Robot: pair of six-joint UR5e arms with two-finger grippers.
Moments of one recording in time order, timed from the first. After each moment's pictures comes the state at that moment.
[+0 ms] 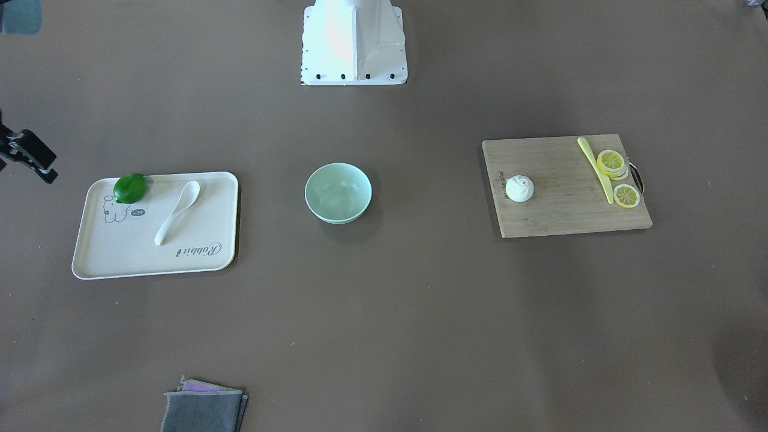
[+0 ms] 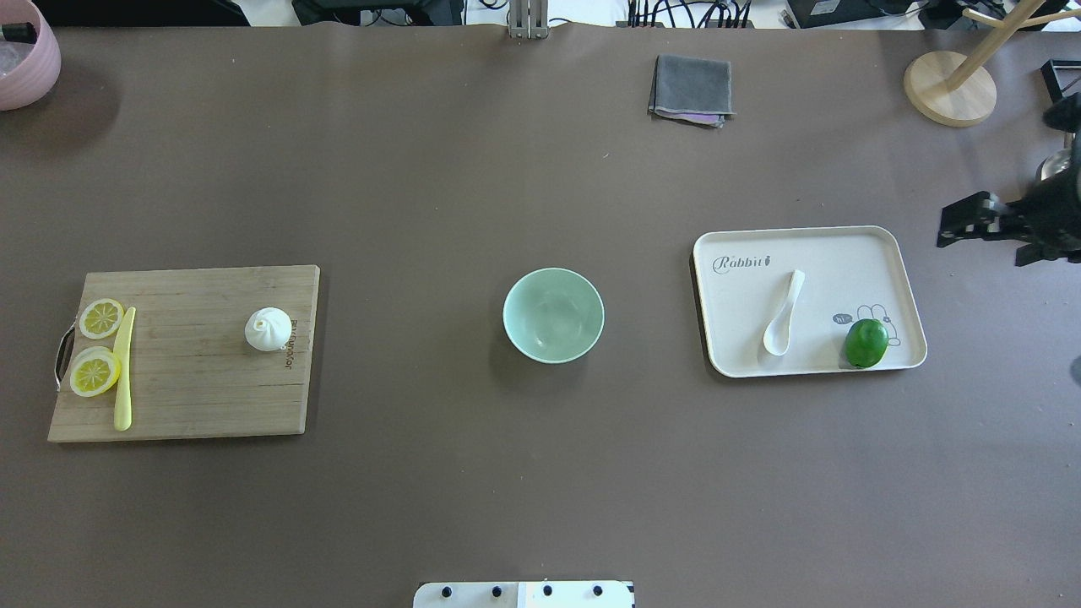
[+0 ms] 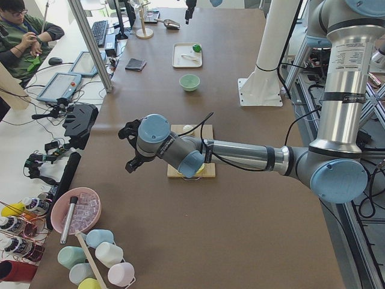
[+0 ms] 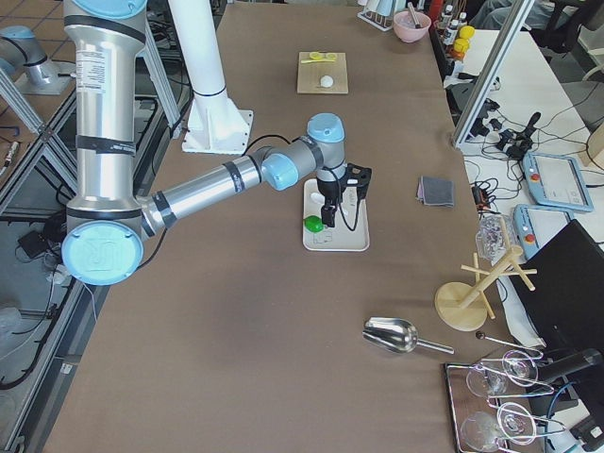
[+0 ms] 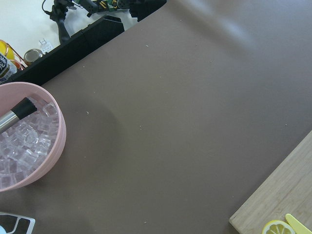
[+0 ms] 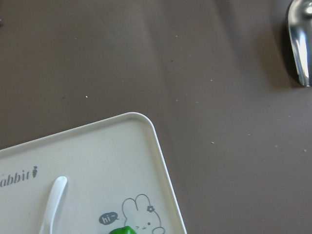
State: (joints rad) left arm -1.54 -1.63 -1.60 -2.11 -2.49 0.20; right arm 1.01 -1.57 2.01 -1.43 2.06 1.05
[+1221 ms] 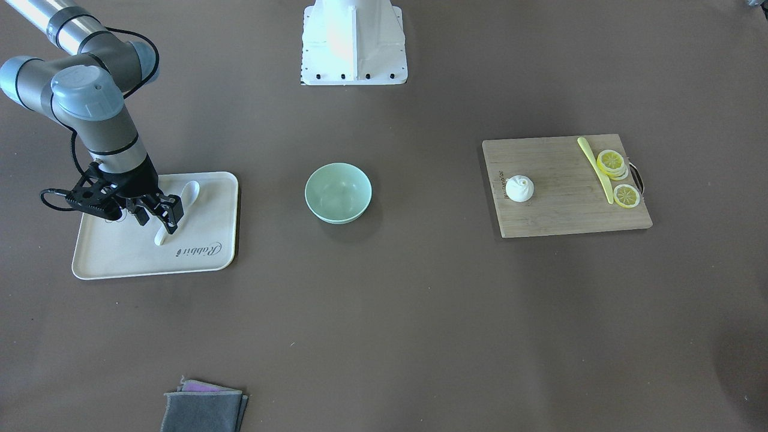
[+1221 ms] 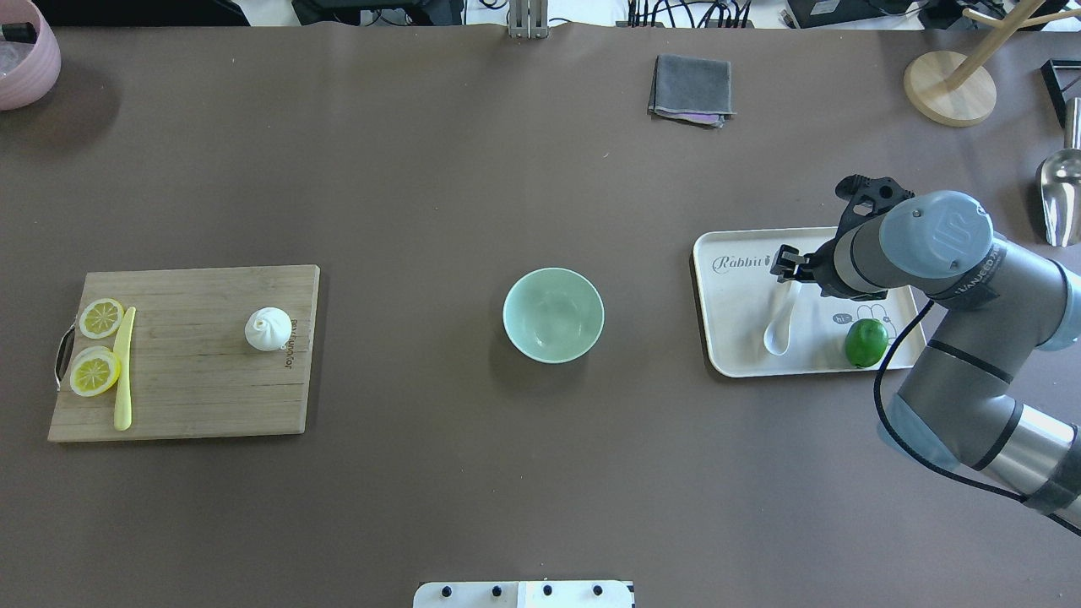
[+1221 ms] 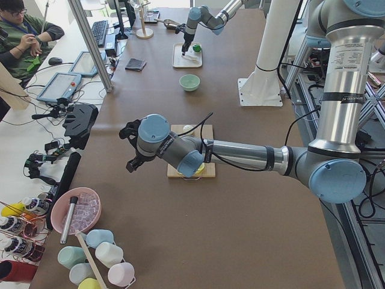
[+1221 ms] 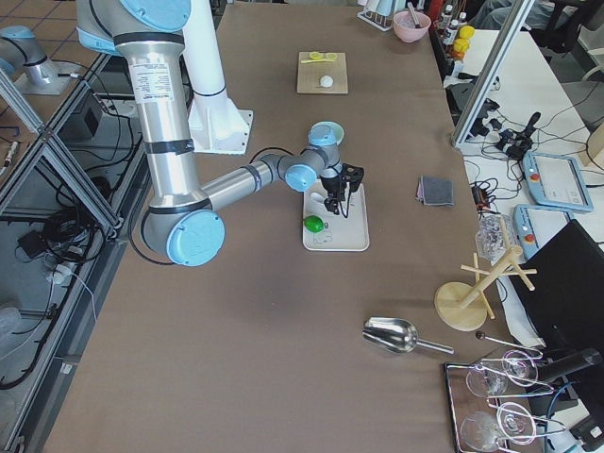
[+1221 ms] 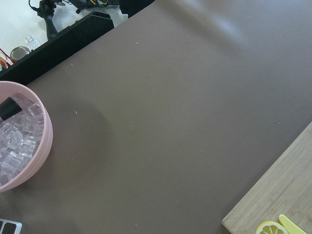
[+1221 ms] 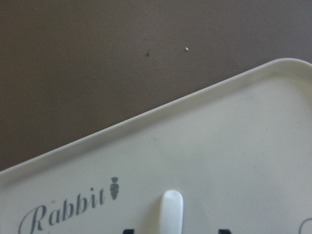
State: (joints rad) left arm -1.53 -1.63 -1.60 -2.11 -2.48 0.20; right arm 0.70 -1.40 1.73 -1.18 1.78 1.42
